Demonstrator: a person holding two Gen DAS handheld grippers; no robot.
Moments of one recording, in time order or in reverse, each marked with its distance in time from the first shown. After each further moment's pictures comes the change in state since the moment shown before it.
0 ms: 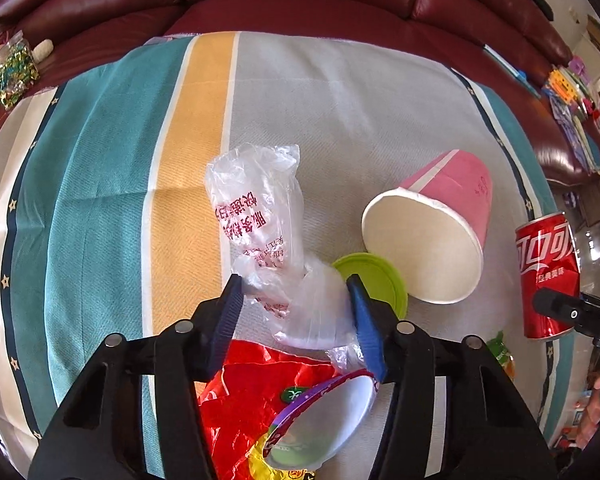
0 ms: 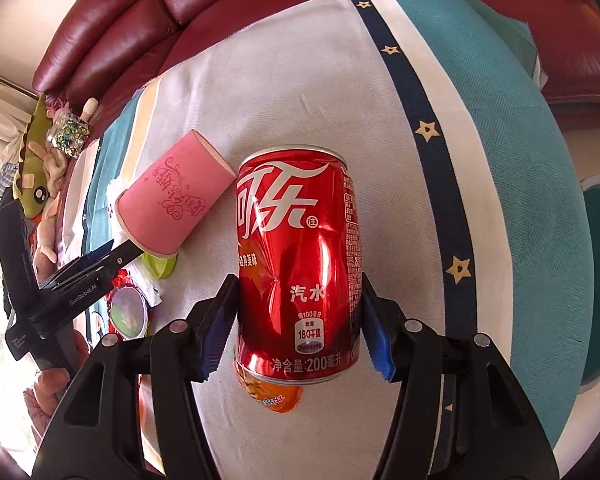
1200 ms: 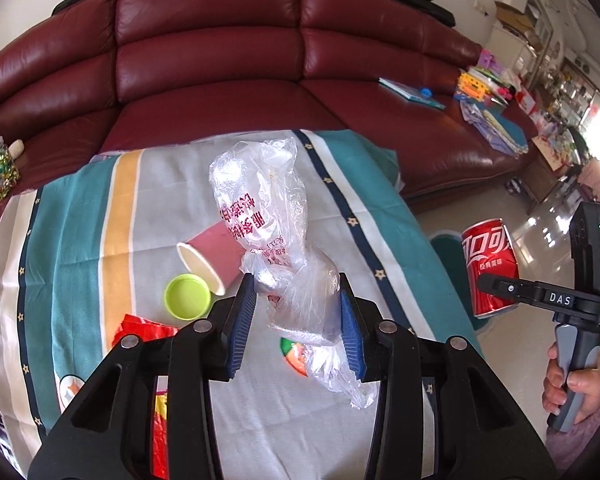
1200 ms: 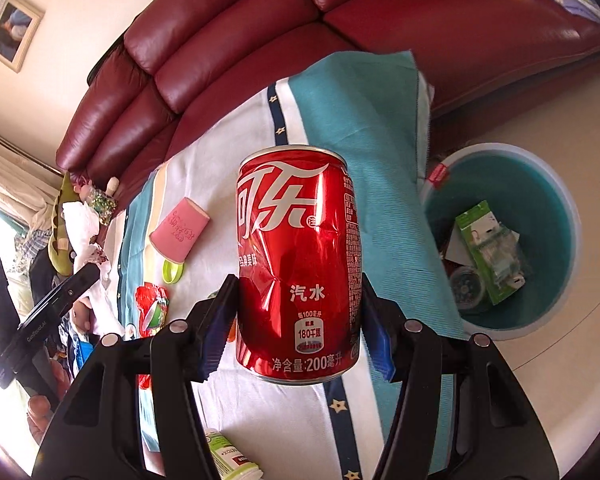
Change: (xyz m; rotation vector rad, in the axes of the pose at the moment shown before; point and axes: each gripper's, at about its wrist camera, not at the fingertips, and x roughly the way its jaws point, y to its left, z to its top) left arm -0.152 -0.152 -0.037 0.205 -0.217 -0.151; right arm -0.148 -0.116 -0.076 0.160 -0.257 0.088
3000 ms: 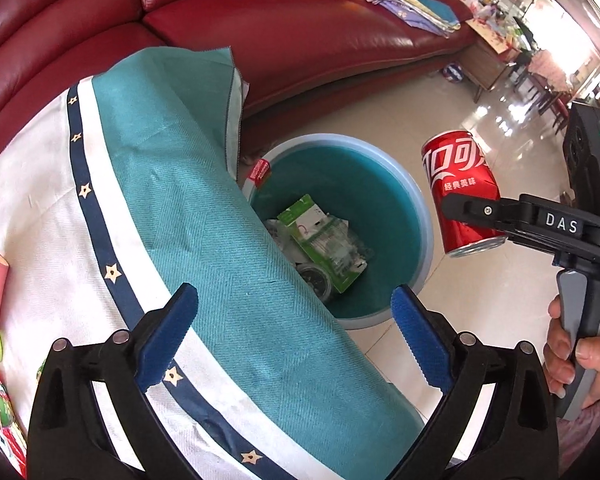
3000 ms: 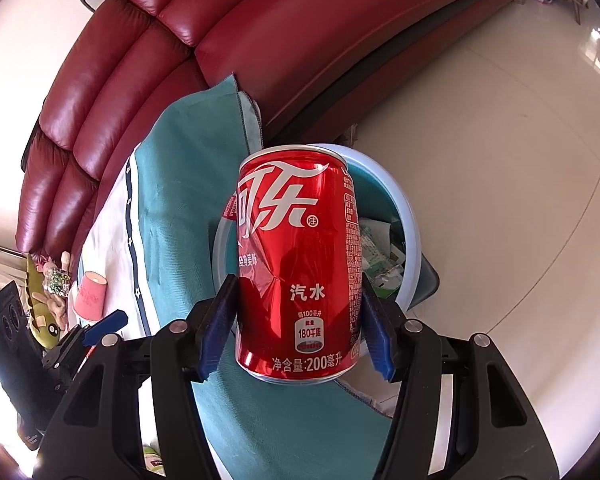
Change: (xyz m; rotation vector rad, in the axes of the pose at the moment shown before) left arm 0.168 -0.234 -0.019 0.262 0.288 -0.156; right arm -0.035 -0.199 0.017 0.257 -0.031 -0.125
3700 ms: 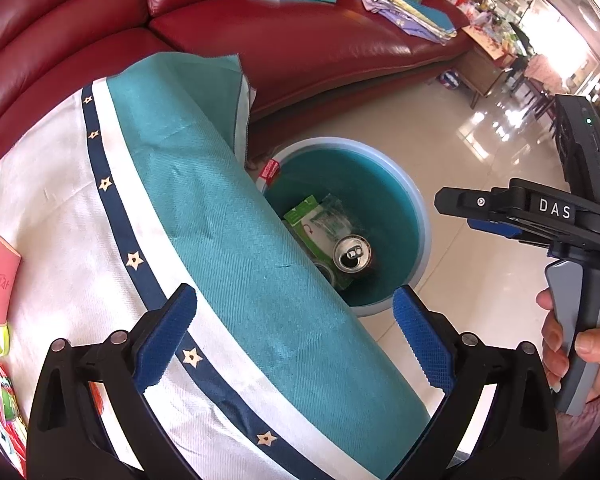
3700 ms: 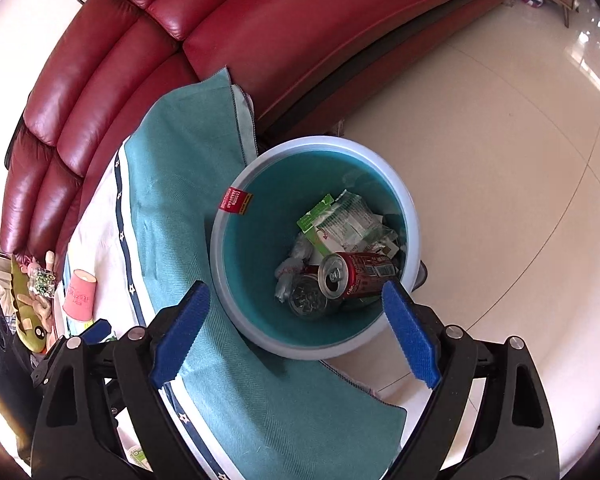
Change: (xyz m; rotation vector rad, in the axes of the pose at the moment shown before) left arm -0.023 0.012 -0.016 -0.006 -0.028 -0.014; right arm -0.006 0.020 -0.009 0.016 0.007 -0.081
